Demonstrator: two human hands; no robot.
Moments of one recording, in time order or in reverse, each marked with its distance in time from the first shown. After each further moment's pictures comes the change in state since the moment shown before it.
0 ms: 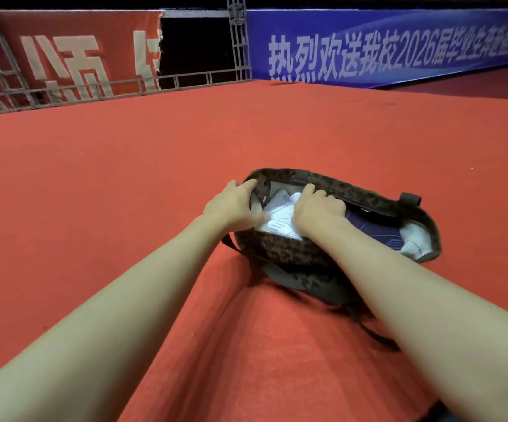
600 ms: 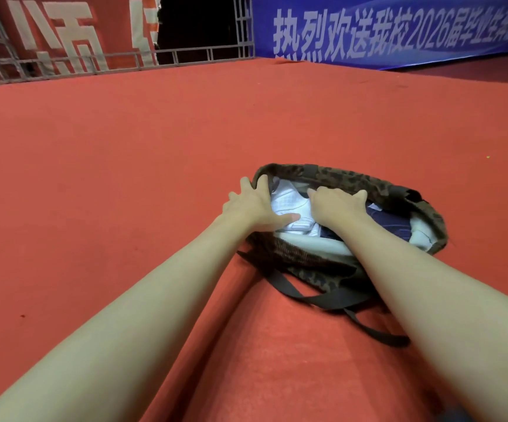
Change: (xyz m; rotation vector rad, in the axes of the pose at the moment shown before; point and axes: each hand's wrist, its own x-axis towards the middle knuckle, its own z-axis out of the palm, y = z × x) left_hand 0.011 0.022 0.049 0.068 -0.139 -0.186; right_hand 0.037 0.033 0.031 -0.100 -0.058 -0.130
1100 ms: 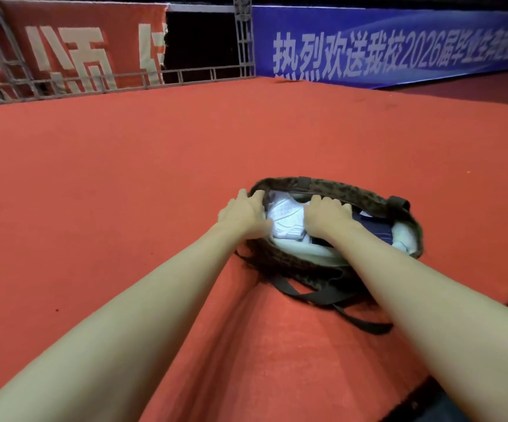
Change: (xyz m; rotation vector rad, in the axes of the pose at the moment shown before) left_hand -0.037 -0.009 -0.026 0.003 0.073 0.040; right_hand -0.043 -0.009 -0.022 0.097 0.017 0.027
